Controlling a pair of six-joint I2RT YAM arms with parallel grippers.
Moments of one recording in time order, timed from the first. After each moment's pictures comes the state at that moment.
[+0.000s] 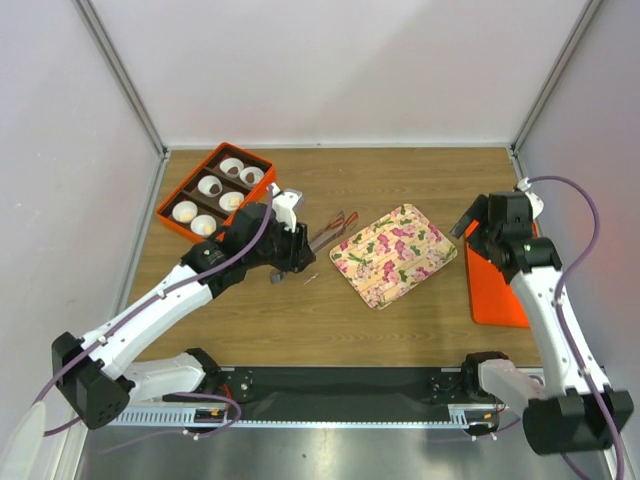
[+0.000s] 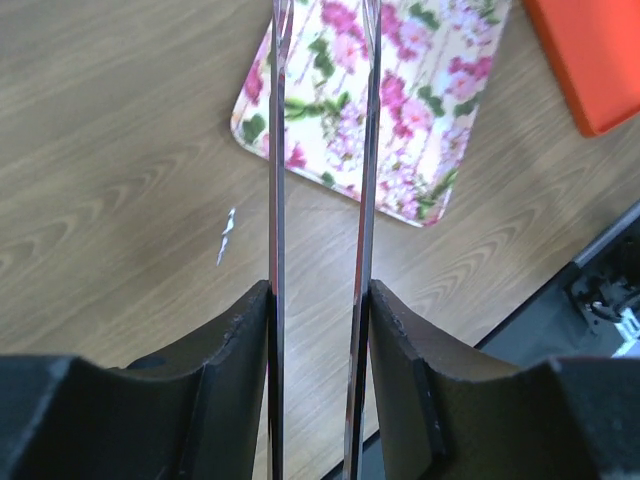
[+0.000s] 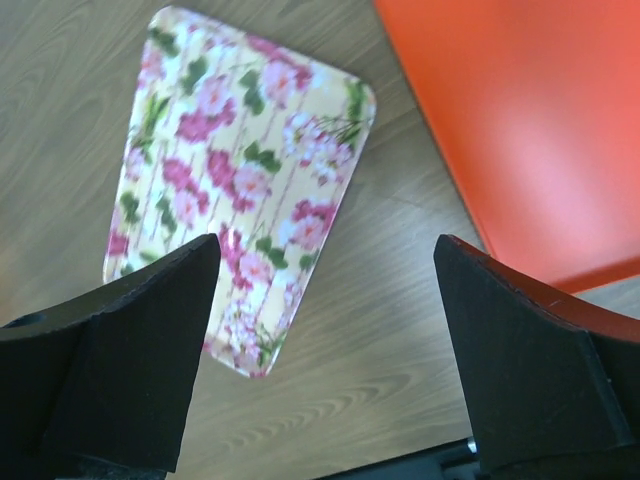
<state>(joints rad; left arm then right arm) -0.70 1.12 1.03 -0.51 0.09 -0.31 0.12 0.98 1.03 -0.80 0.24 0.65</state>
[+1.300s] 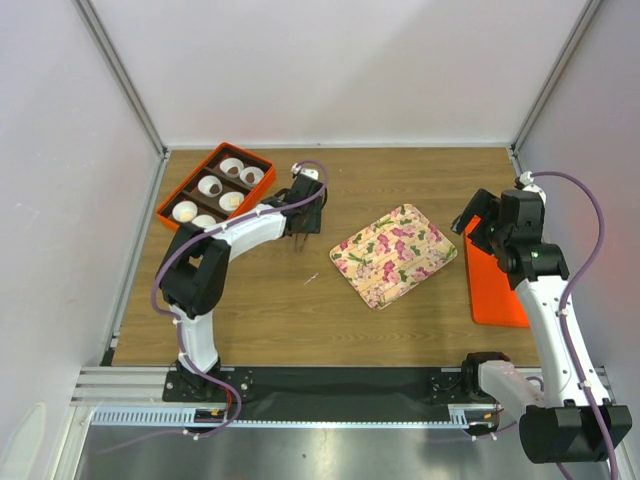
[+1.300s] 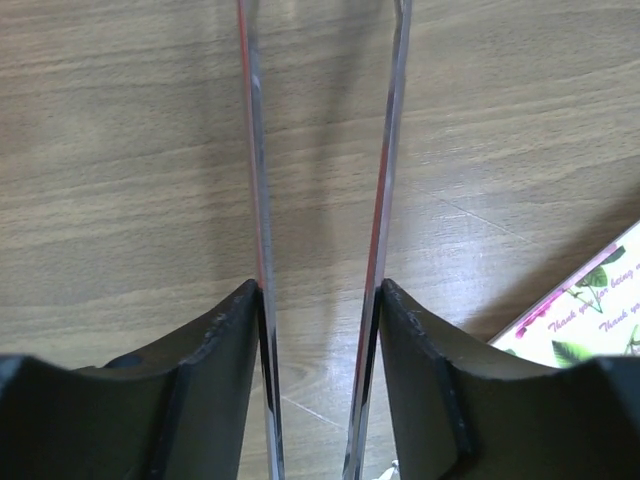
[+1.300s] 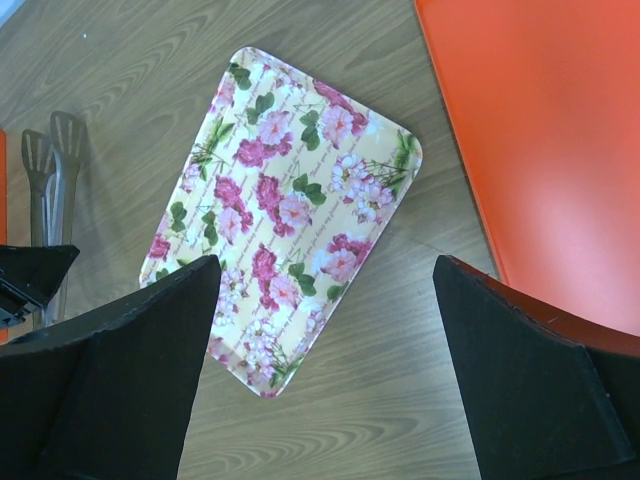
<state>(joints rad) -0.57 1.91 1.34 -0.33 -0.28 -0.36 0.03 0.97 1.03 -0.70 0.09 0.54</state>
